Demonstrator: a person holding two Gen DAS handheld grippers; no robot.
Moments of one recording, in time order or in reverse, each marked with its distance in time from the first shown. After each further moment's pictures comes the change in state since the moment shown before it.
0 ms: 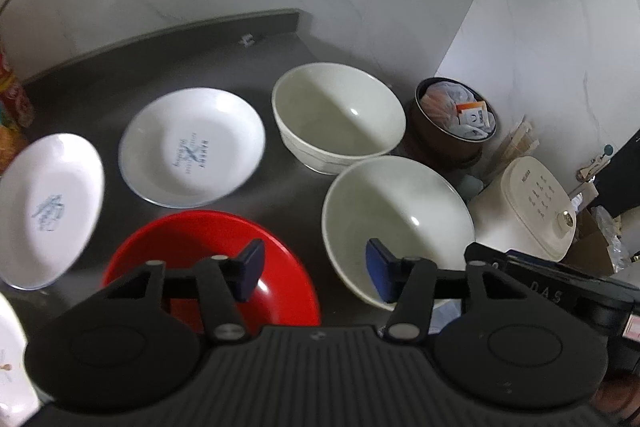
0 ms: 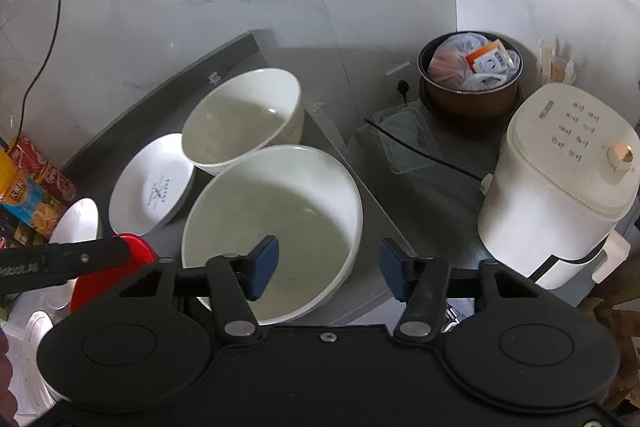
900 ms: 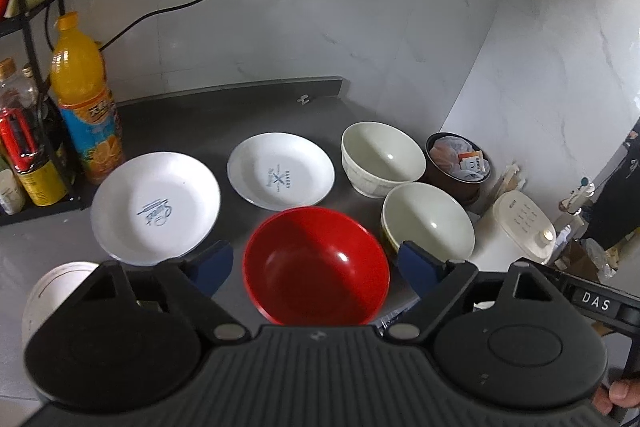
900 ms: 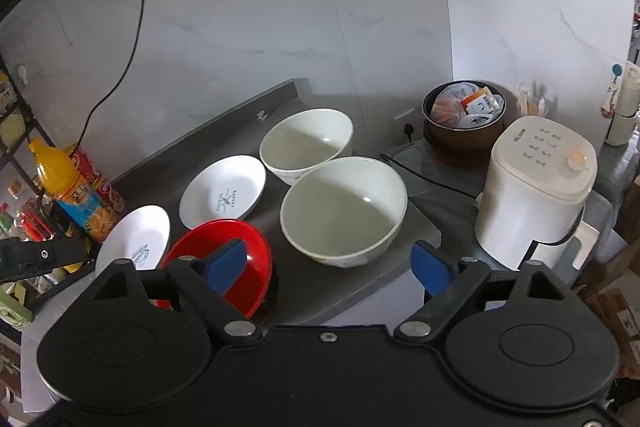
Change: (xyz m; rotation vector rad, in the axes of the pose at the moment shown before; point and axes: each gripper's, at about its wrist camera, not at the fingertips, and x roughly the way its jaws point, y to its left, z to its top) left arm -0.151 0.077 -0.048 -0.032 -0.188 0.015; right arm -0.124 0.064 -0.053 -0.012 -0.166 -0.011
